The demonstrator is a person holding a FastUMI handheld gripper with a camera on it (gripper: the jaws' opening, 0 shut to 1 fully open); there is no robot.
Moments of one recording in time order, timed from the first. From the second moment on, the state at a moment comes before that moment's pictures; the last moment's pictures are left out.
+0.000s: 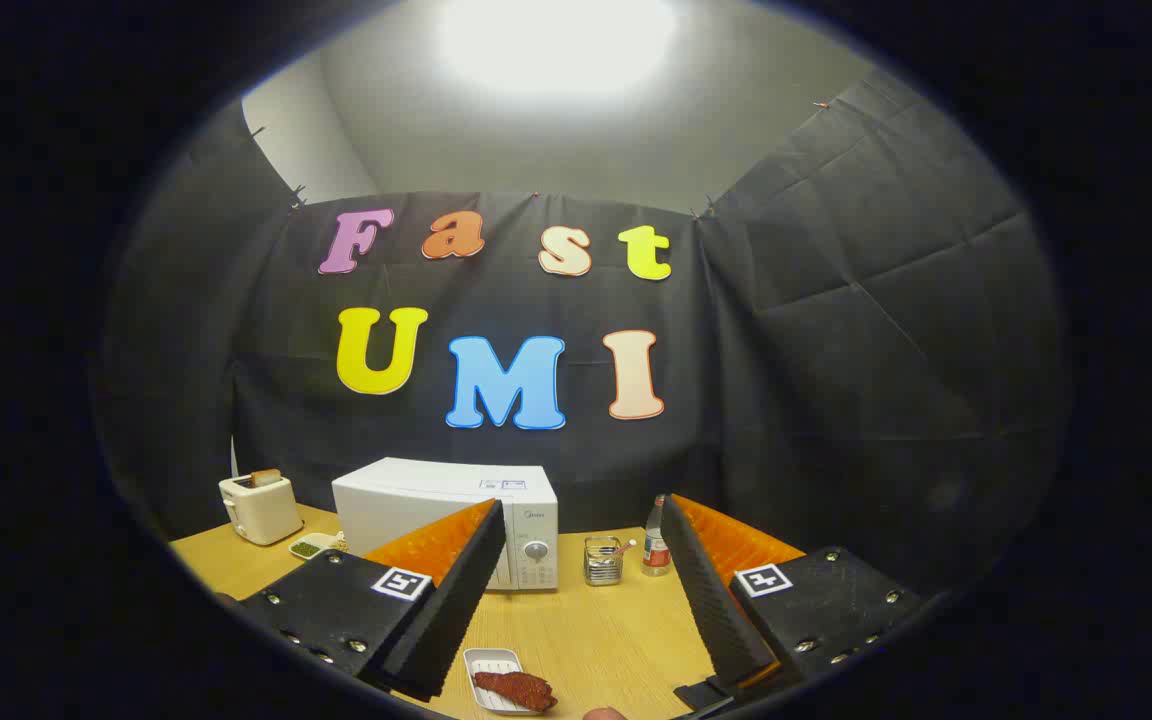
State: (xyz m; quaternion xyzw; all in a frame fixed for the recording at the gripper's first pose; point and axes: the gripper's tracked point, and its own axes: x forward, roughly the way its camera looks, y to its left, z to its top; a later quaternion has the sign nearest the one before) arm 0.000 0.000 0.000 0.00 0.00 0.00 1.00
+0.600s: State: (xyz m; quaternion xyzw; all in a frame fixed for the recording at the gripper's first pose) arm 0.019 0.004 -0.015 0.02 0.01 0.02 1.00
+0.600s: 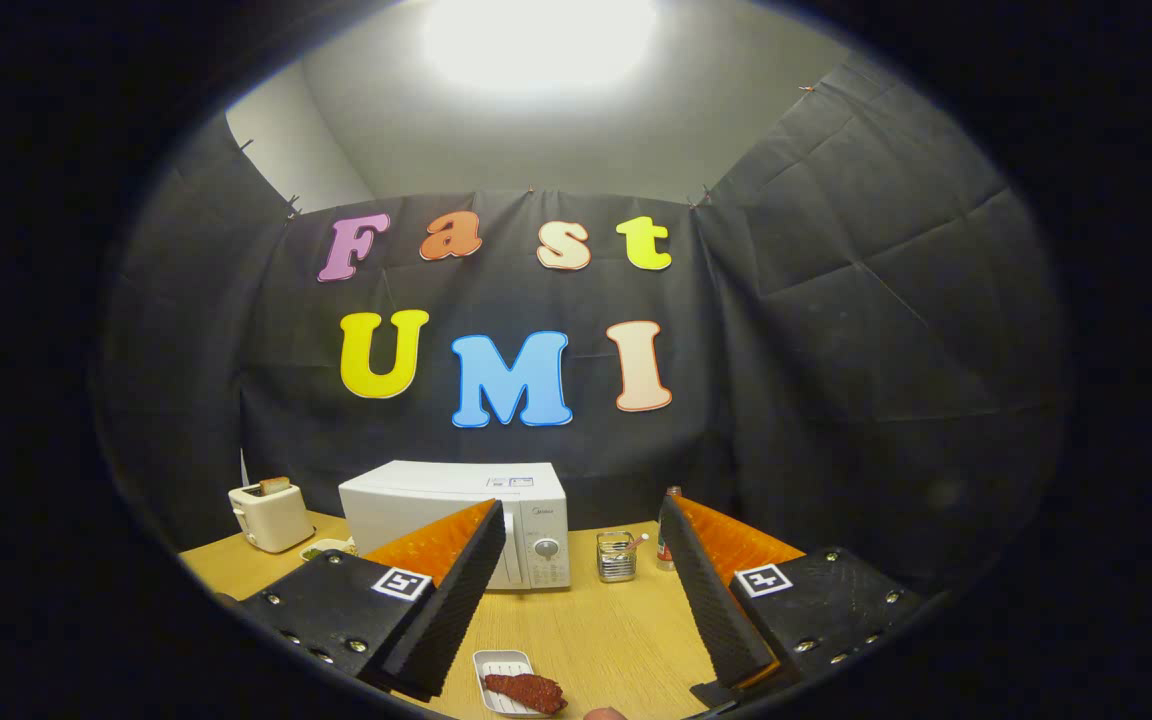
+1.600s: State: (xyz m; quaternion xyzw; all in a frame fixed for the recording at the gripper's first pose) arm 0.211 0.086 -0.095 0.01 0.07 0.13 0.99
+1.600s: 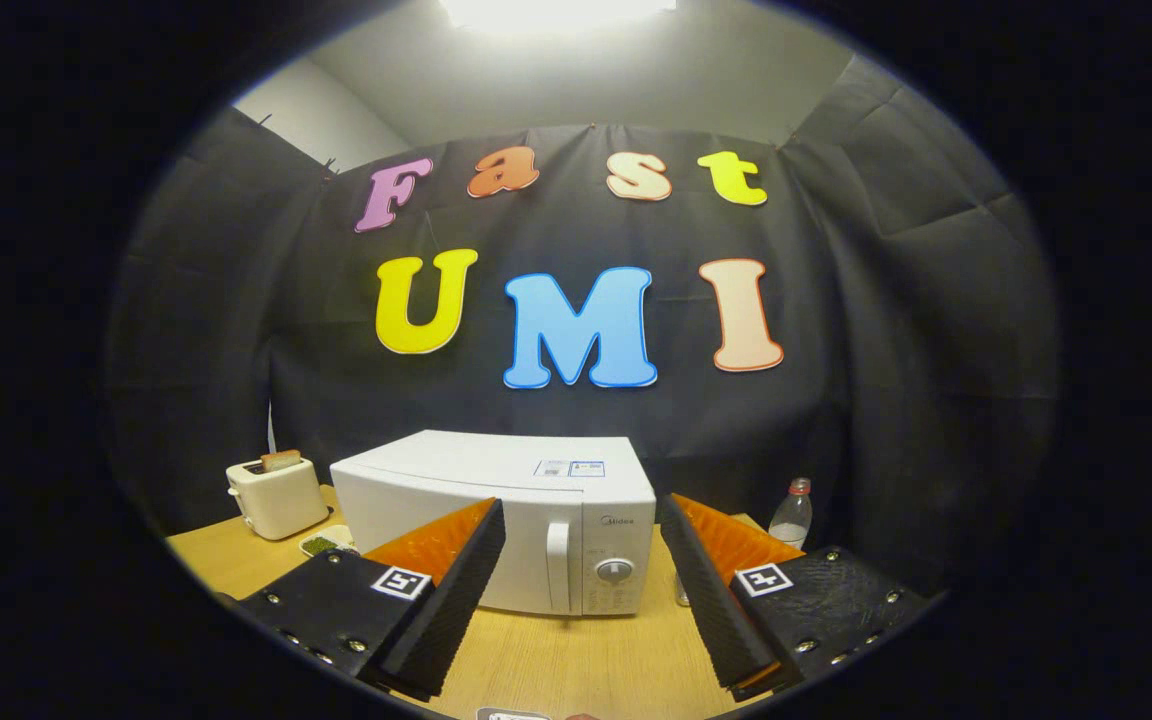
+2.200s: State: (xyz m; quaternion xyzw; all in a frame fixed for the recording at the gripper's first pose) arm 0.288 0.125 -0.187 0.02 0.15 0.14 0.98
